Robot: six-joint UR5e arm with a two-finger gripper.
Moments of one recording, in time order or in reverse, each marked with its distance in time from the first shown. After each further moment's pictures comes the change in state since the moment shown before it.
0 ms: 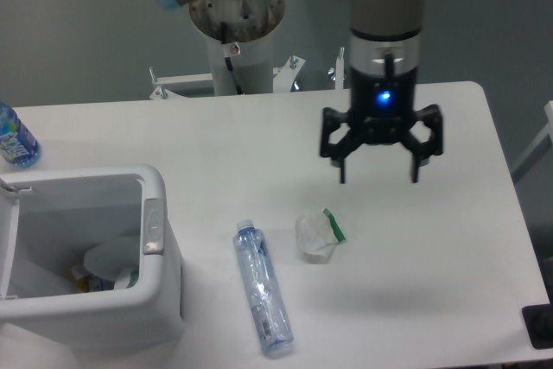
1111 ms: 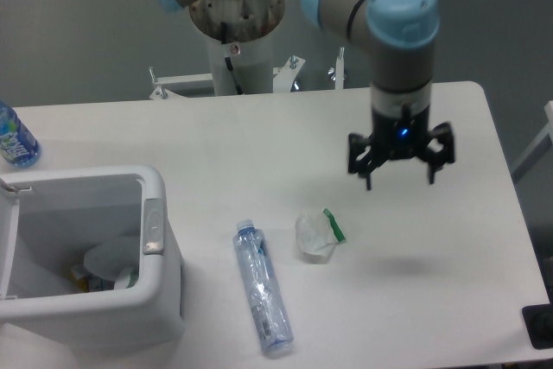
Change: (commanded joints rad) arm -0.097 -0.106 -0.219 0.167 0.172 -0.069
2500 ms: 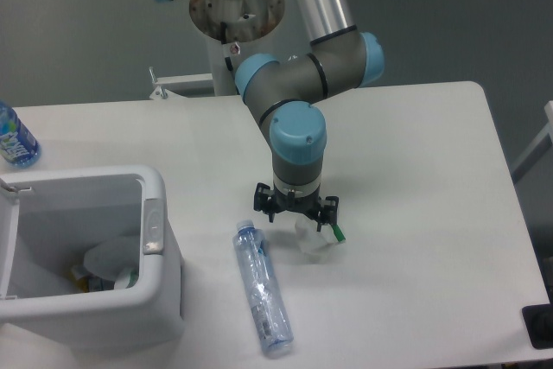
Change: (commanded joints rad) arm -0.143 -0.115 -0.103 0.031 0.054 0.078
